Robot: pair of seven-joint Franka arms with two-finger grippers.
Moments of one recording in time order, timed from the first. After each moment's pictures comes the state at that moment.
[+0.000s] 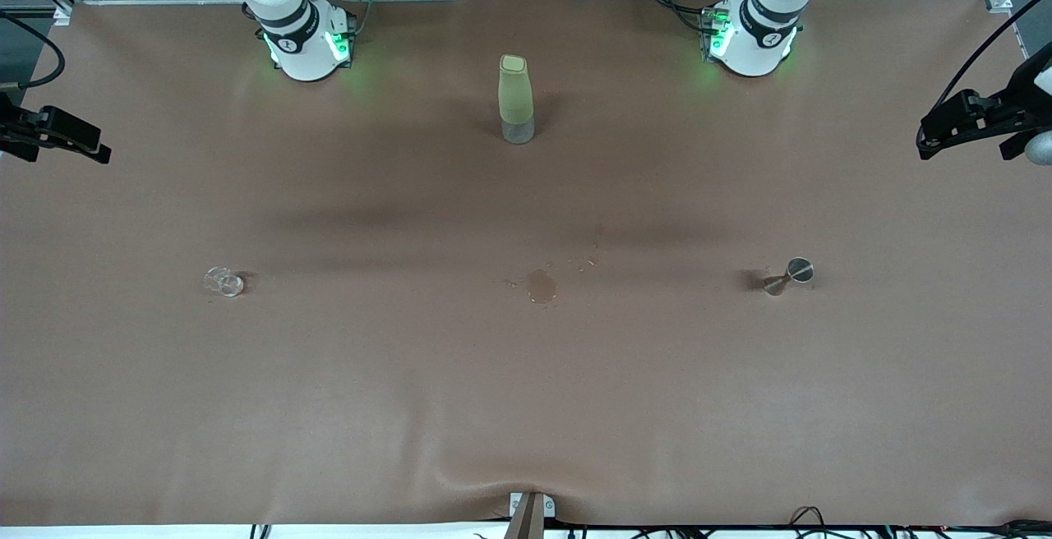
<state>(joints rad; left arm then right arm) 0.20 0.00 -0.24 -1.50 0.03 1.51 -0.02 -0.05 0.01 -0.03 -1.52 0.00 1.44 -0.04</state>
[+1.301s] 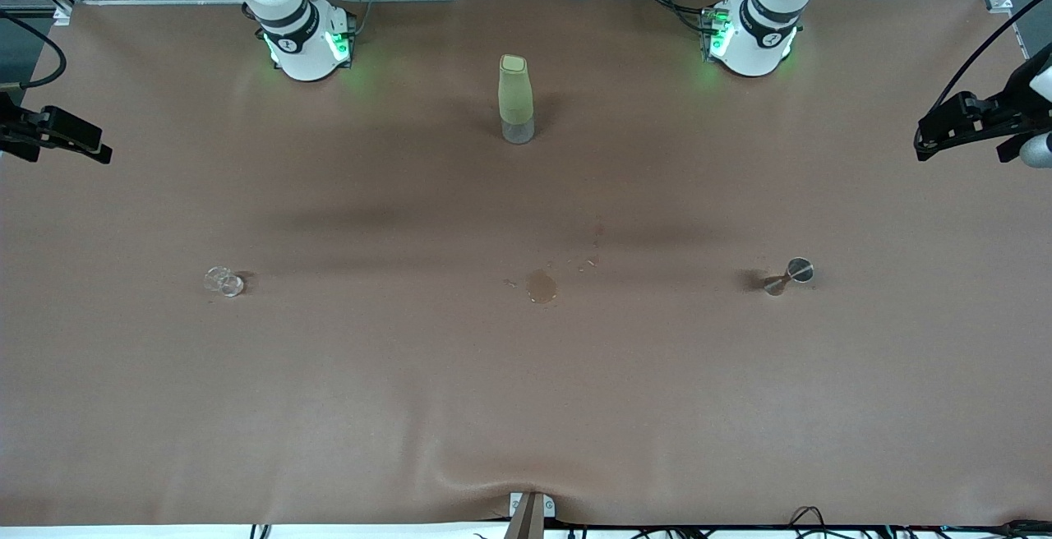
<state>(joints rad) 0.20 0.00 -0.25 -1.50 0.02 1.51 0.00 -0.05 0.01 -0.03 -1.52 0.00 1.44 -0.04</state>
